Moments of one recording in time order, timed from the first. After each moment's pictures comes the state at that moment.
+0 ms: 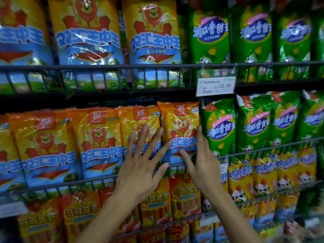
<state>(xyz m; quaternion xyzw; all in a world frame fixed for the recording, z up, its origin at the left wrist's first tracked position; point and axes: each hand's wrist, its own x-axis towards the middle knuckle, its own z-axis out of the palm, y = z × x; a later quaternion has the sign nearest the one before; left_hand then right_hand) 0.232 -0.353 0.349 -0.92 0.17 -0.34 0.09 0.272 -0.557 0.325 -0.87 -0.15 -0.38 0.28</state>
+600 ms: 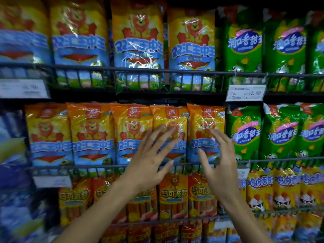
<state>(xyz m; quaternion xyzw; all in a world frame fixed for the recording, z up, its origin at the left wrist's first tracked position) 0.206 -0.301 0.365 -0.92 0.23 -0.32 0.01 0.219 -0.526 0.355 -0.79 -0.20 -0.39 0.43</state>
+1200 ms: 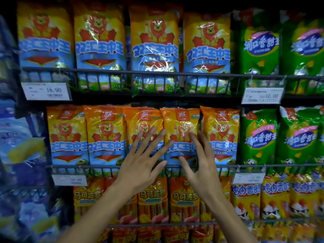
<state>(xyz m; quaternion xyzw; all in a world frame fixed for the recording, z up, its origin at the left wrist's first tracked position) 0.197 -0.254 0.354 -0.93 0.14 -0.32 0.10 0.227 -0.463 0.340 -0.83 -0.25 -0.32 0.39</state>
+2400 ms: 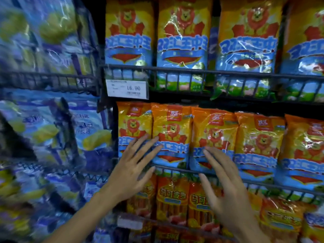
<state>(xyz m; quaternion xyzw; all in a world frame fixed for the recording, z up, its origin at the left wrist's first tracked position) 0.126 -0.080 0.335 -0.91 0.13 -0.39 0.01 0.185 -0.360 0.340 -0.80 -0.38 -0.32 0.32</state>
